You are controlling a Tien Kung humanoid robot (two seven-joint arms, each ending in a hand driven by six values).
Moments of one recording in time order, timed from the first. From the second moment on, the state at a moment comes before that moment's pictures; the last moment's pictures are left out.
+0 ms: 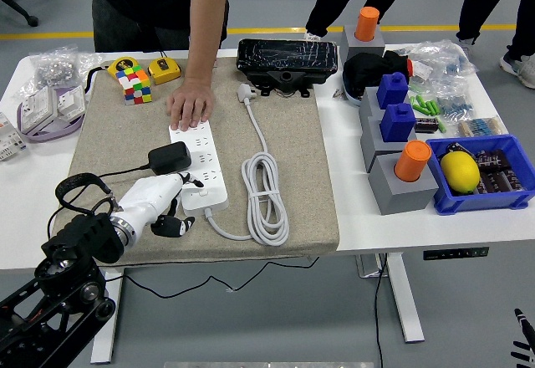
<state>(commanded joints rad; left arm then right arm) -0.12 0.25 -1.03 -1.60 2.16 -0.15 0.42 0.23 -0.11 1.68 0.18 -1.37 -0.14 -0.14</state>
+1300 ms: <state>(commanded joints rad) -0.12 0.24 -1.00 -1.55 2.15 -0.15 0.41 0.22 -0.11 1.69 0.18 -1.37 -0.15 -0.13</state>
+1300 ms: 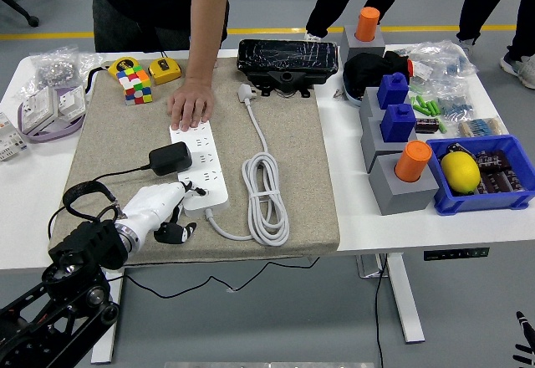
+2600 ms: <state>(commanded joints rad) -0.29 0.17 -1.21 -1.36 1.81 -0.03 0.10 0.22 -0.11 1.68 0.18 -1.37 -0.15 -0.14</state>
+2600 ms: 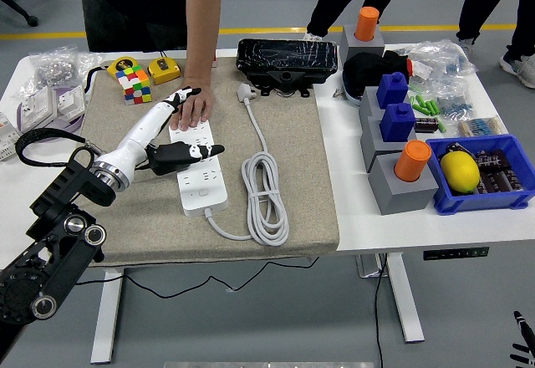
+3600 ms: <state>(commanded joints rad) -0.34 0.16 -1.17 -1.14 2.04 0.05 0.12 0.22 -0.11 1.69 0.18 -1.37 -0.15 -0.14</state>
